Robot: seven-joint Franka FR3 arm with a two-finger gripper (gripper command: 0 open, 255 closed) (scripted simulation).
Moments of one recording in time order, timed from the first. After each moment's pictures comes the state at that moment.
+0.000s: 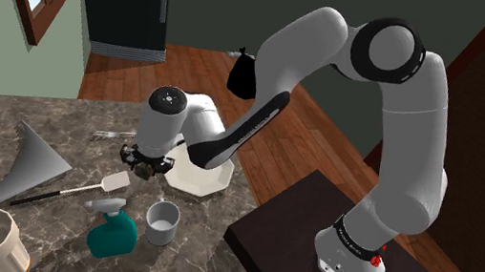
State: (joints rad) arm 0.06 0.64 0.64 -1.98 -1.05 2.53 2.13
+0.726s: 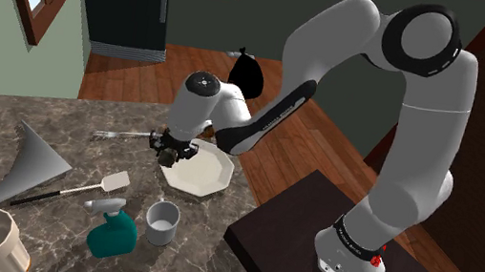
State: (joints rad) arm -0.13 0.48 0.69 -2.17 -1.00 2.62 2.02
